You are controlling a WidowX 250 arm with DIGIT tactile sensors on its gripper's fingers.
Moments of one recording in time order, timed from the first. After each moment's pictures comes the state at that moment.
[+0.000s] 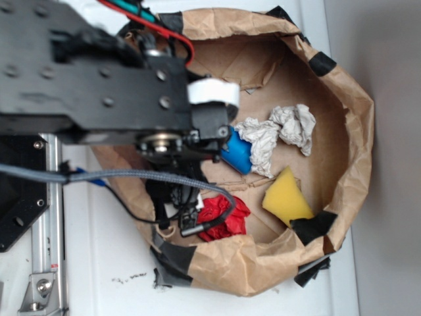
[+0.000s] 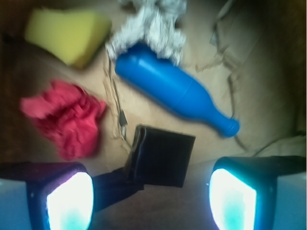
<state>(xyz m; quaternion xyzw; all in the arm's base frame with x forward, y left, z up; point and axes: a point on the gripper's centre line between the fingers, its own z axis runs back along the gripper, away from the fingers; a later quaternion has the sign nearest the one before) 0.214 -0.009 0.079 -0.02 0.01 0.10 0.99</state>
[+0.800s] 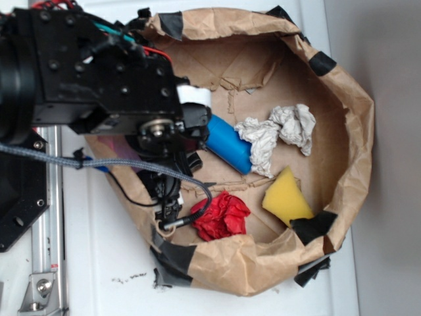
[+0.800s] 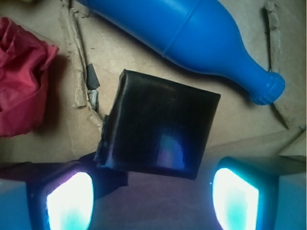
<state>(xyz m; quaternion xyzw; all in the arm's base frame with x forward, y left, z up) 0.199 -0.004 0.052 -0.05 0.04 0.10 0.99</state>
